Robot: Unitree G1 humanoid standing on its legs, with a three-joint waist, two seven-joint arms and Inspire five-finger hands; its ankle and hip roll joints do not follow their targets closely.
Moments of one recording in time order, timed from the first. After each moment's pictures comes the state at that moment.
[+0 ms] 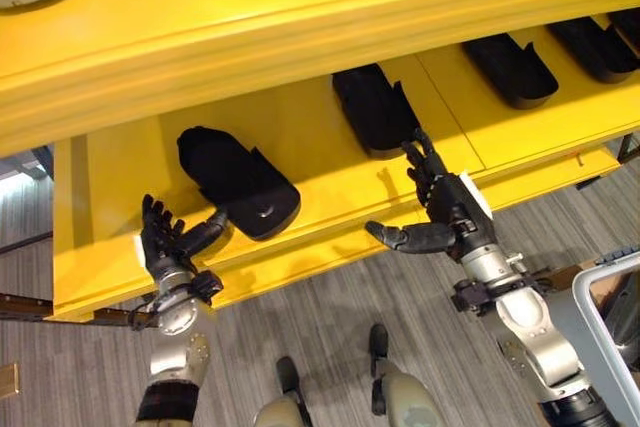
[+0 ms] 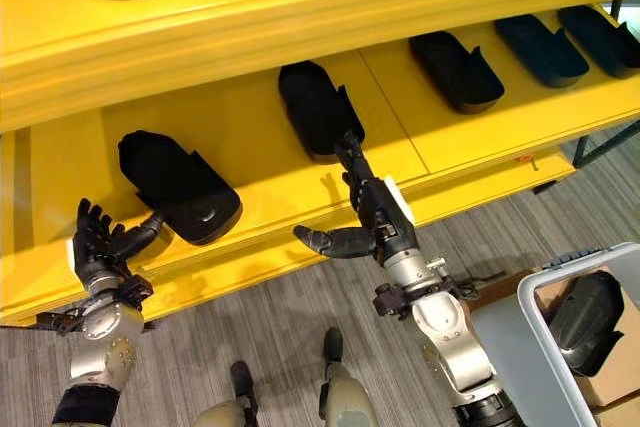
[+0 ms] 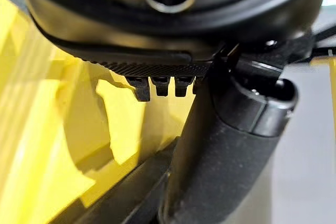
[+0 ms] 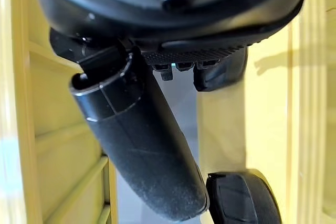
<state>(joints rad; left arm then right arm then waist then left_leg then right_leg) -0.14 0.33 0.12 0.27 -0.56 -0.16 0.43 -0.07 -0.49 0.23 -0.26 0.44 -0.08 -0.01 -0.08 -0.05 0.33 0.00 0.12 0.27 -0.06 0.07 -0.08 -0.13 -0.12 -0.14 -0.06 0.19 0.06</state>
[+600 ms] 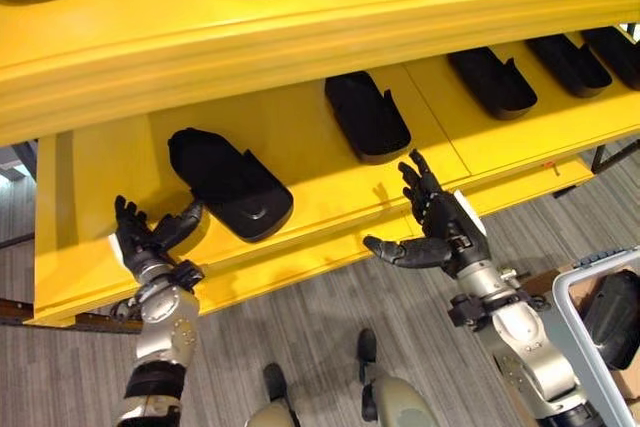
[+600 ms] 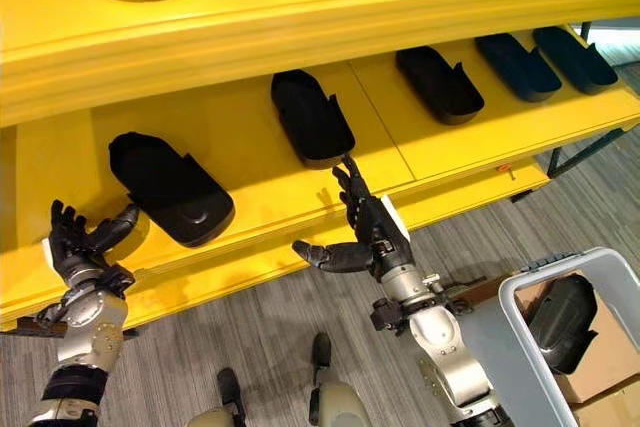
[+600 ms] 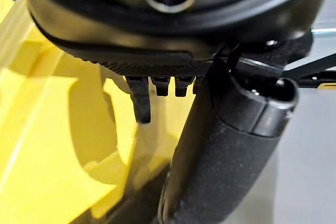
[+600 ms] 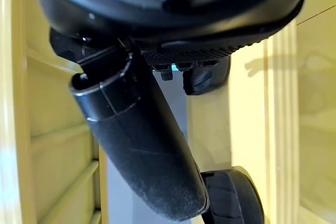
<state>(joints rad) -0.24 0.43 0.13 0.47 -0.66 -0.22 0.45 0.00 -0.48 0.25 -0.26 0.46 -0.08 -0.02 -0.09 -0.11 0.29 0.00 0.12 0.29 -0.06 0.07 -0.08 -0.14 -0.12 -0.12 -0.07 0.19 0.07</state>
